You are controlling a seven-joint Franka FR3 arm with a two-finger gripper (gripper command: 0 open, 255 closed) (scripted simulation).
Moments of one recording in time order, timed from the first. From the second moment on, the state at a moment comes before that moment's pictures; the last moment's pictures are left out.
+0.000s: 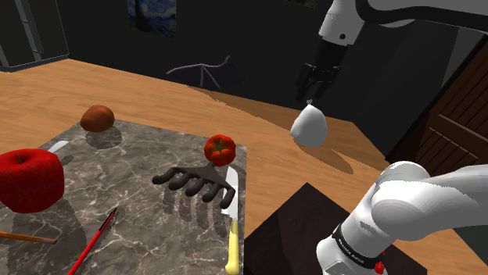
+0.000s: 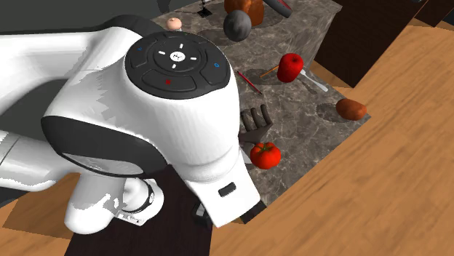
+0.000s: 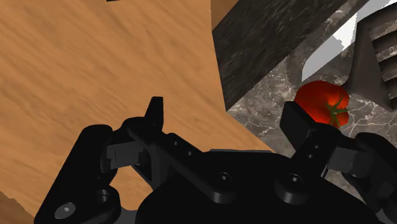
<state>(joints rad) 0.02 -0.77 -0.02 -2.34 -0.06 1.61 0.16</state>
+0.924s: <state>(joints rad) 0.04 -0.80 0.28 -2.53 0.13 1.68 0.62</state>
